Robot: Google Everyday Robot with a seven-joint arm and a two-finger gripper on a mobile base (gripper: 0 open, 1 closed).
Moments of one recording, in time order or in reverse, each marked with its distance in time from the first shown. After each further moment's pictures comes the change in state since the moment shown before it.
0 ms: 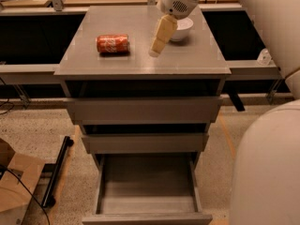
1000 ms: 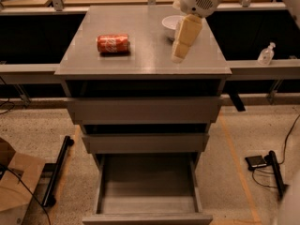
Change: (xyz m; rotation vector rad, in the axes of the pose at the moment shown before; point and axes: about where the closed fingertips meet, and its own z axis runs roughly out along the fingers) arm 0.035 0.042 -0.059 0.005 0.125 -0.049
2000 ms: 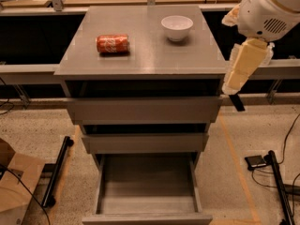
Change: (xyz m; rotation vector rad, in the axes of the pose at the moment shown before) arm 0.085 0.095 -0.070 0.030 0.102 0.080
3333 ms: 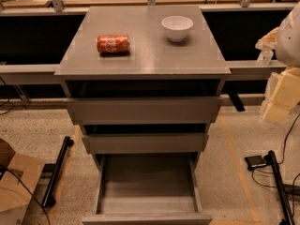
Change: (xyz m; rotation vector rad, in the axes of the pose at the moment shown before) arm 0.056 0.066 -0.024 -0.046 0.118 0.098
